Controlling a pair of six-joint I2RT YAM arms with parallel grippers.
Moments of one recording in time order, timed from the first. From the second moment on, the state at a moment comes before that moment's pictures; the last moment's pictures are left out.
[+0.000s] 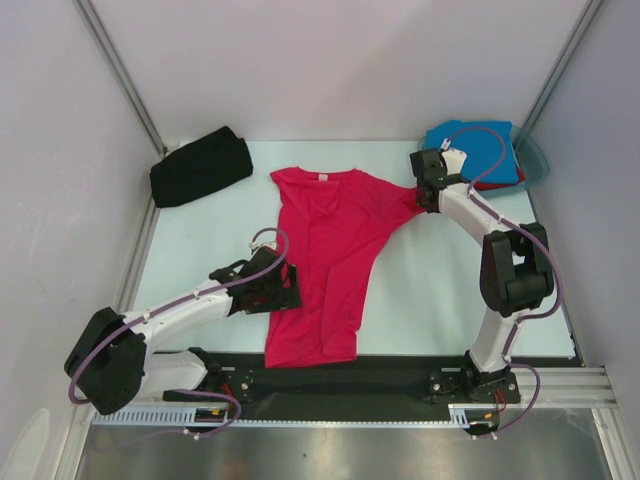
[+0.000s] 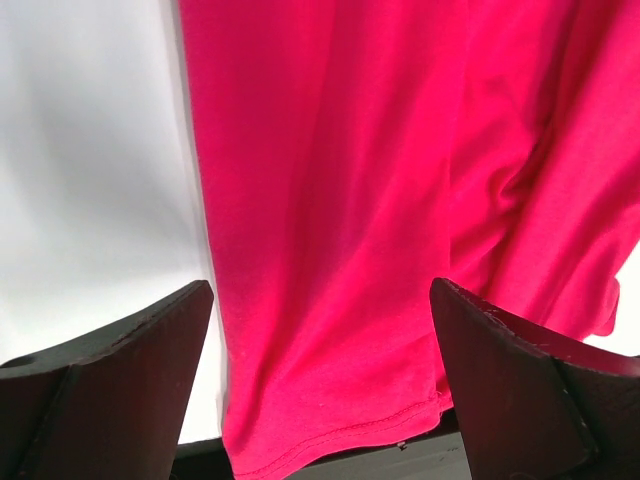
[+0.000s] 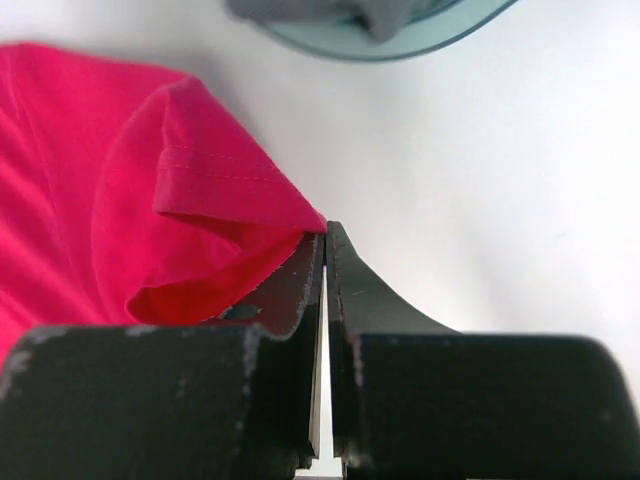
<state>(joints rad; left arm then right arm) -0.69 1.21 0.62 -0.49 -0.09 -0.75 0.27 1.84 1.40 -0.48 0.52 0.58</state>
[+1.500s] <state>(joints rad) -0.67 1.36 0.66 -0.27 0.04 -0.73 1.08 1.60 1.14 -0.76 0.23 0.78</state>
